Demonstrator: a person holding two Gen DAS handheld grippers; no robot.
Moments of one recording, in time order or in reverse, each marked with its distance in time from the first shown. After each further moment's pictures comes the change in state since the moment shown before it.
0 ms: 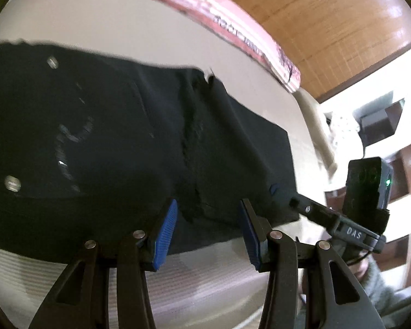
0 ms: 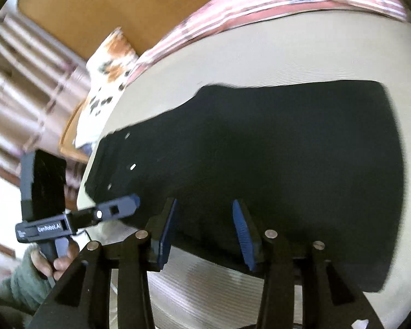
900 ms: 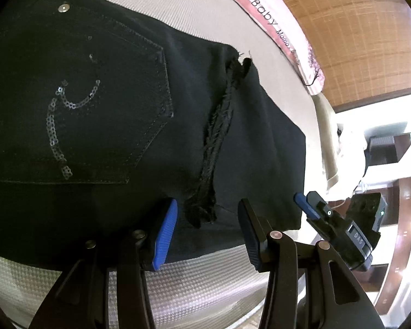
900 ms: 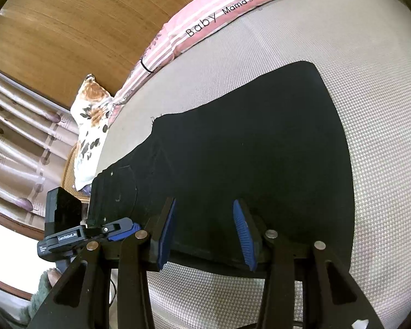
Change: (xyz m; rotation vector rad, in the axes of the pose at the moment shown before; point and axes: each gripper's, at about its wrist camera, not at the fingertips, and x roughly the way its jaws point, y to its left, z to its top) left arm 0.019 0.023 0.005 -0.179 0.090 0.020; right arm -0.022 -0.054 -0.001 0.209 -0.083 0.016
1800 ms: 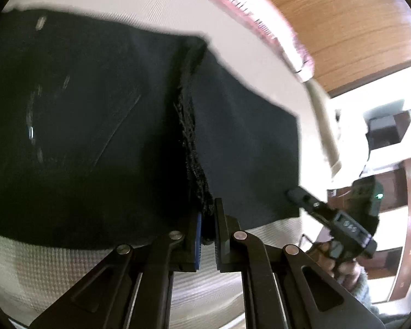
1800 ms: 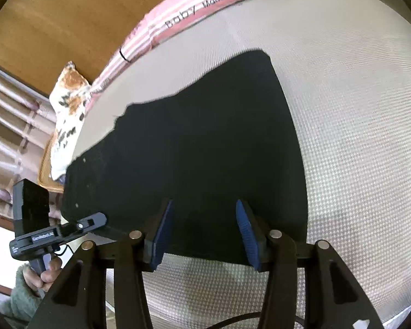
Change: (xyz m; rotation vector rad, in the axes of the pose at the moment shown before) left arm 0.014 -0.024 -0.023 0.078 -0.009 0.039; right arm -0.006 -0.018 -0.015 -0.026 0.049 -0.144
